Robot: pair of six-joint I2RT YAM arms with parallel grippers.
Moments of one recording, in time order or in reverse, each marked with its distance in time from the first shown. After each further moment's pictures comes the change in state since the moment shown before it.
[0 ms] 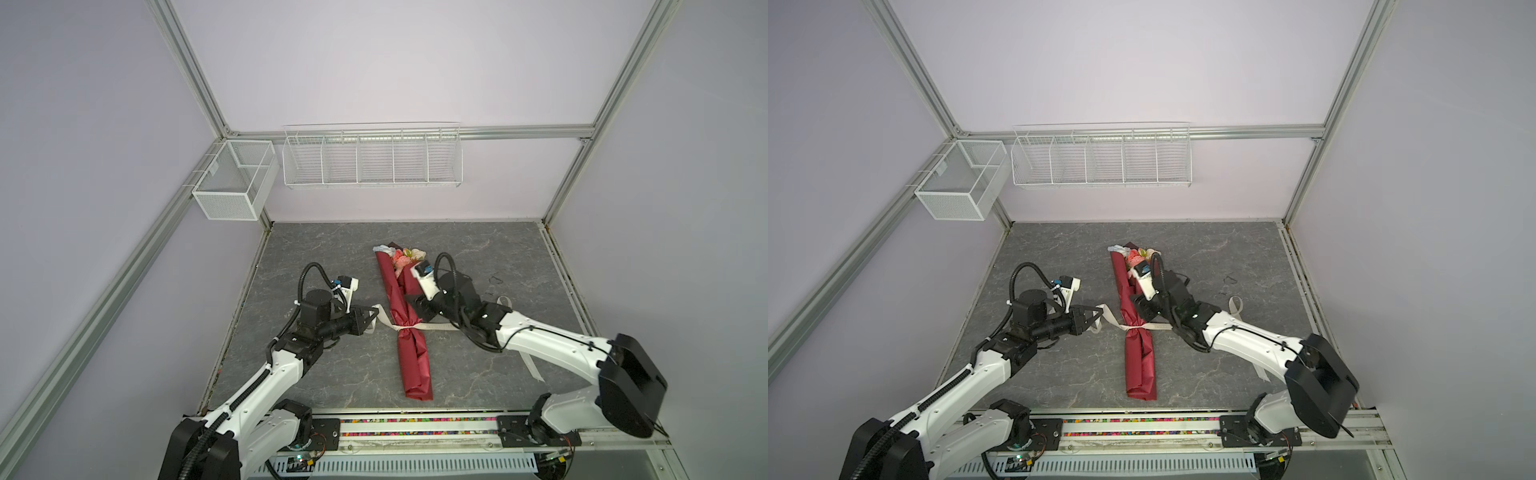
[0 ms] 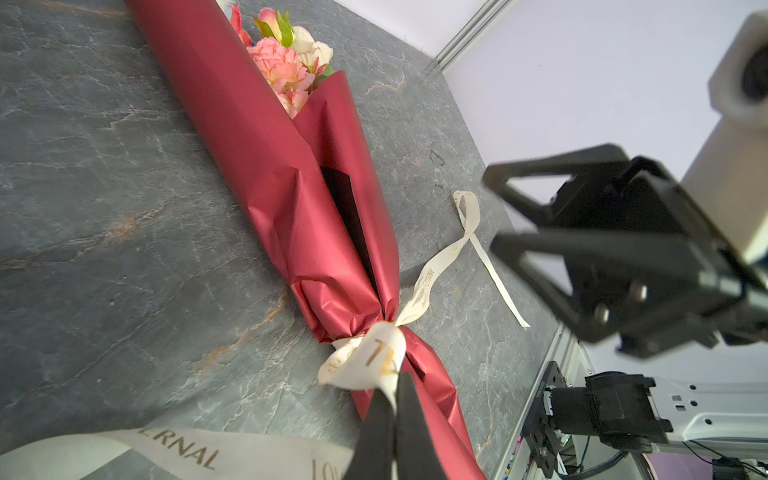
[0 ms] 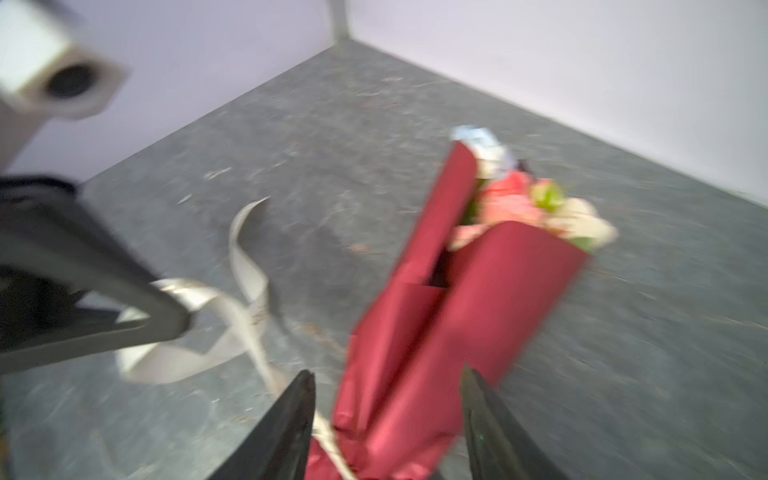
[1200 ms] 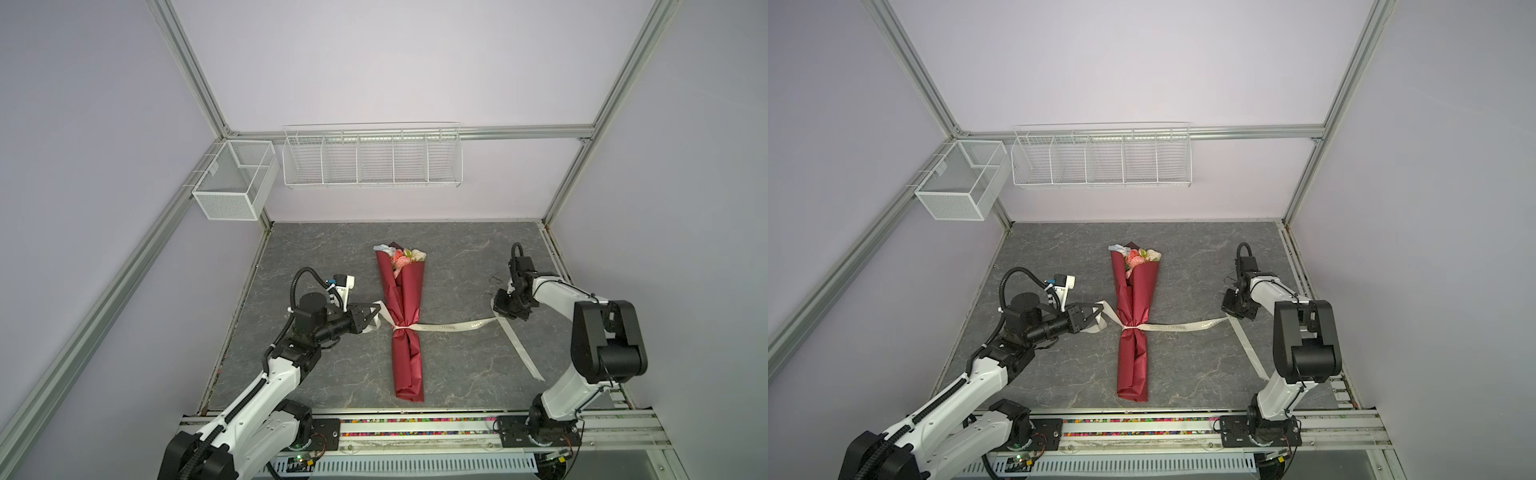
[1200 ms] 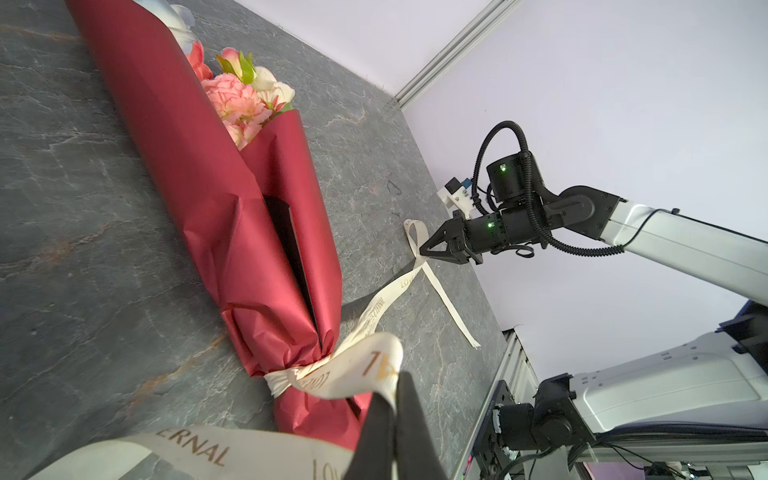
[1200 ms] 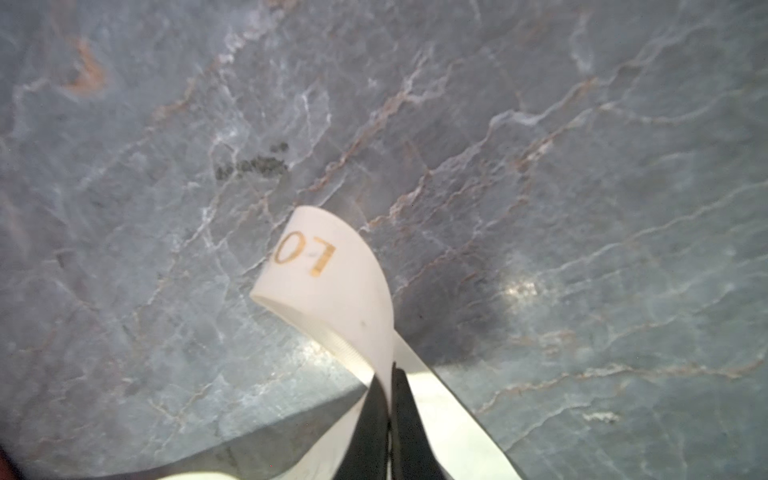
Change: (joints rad) left arm -0.001 -0.064 -0.043 0.141 0.045 -0.150; right arm -0.707 0.303 0.090 -0.606 -0.179 0.263
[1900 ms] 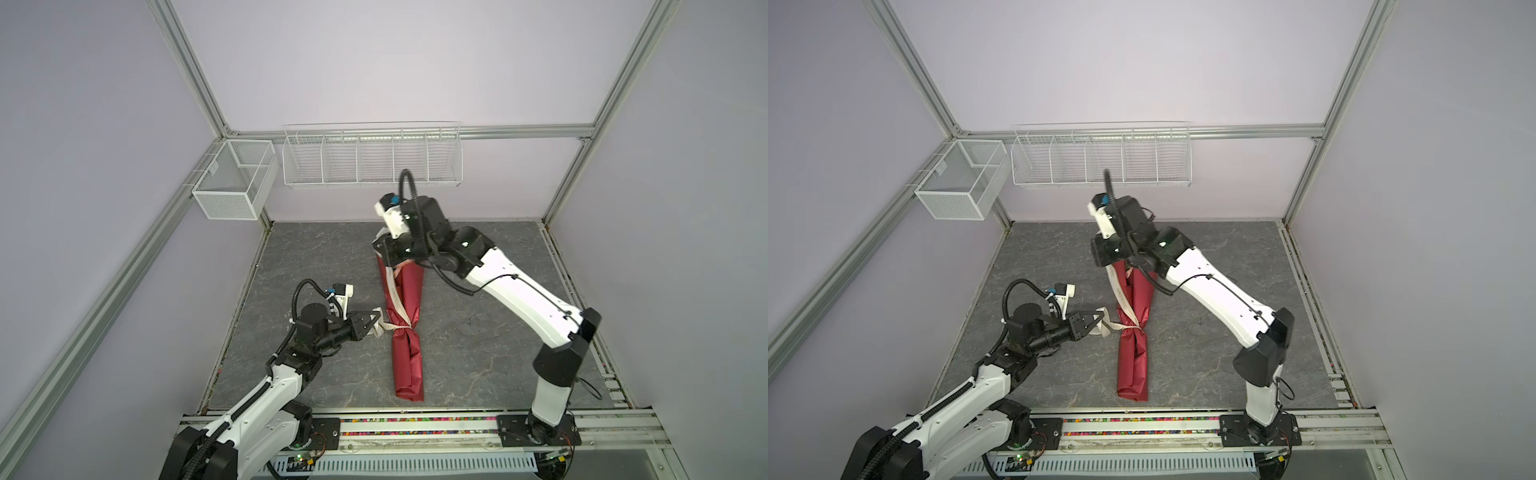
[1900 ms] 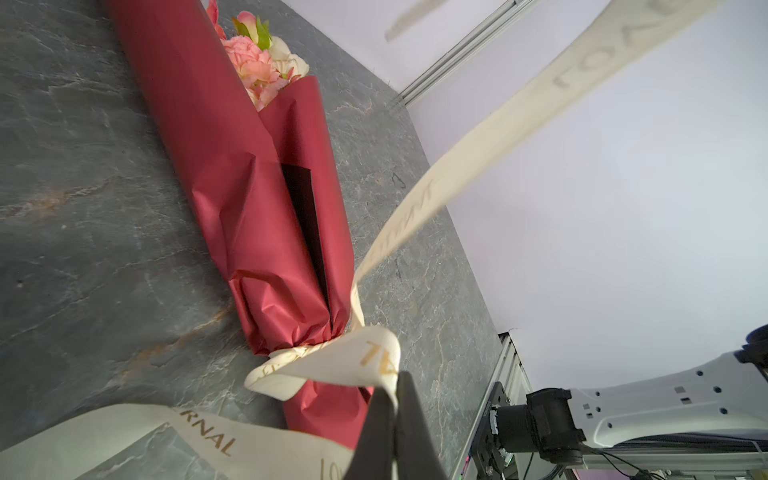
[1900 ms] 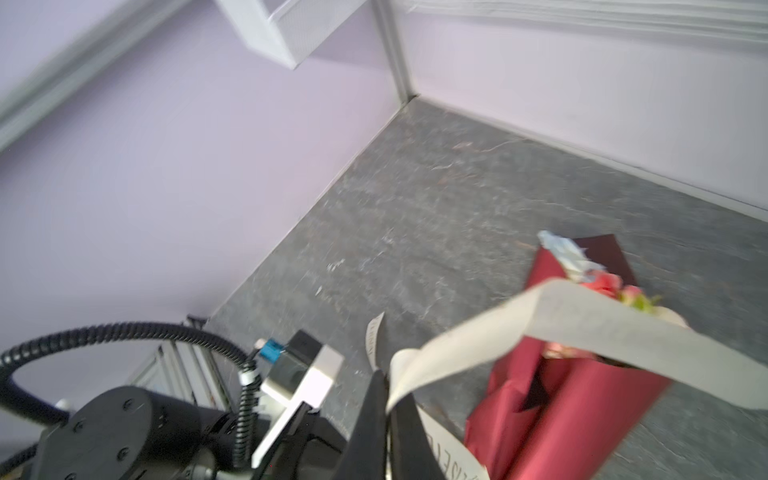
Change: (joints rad) left arm -0.015 -0.010 -0.130 0.150 -0.018 -0.074; right arm 0.887 0.251 1.164 -0.135 0.006 -0.164
